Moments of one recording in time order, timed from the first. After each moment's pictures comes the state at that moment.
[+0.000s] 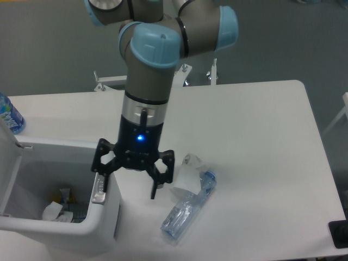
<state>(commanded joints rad) 2.38 -1.89 -1.41 -0.87 1.19 0.26</state>
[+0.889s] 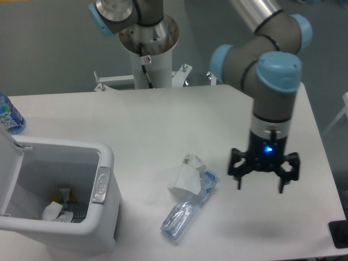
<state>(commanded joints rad) 2.71 -2.08 -1.42 -0.88 1.36 1.00</state>
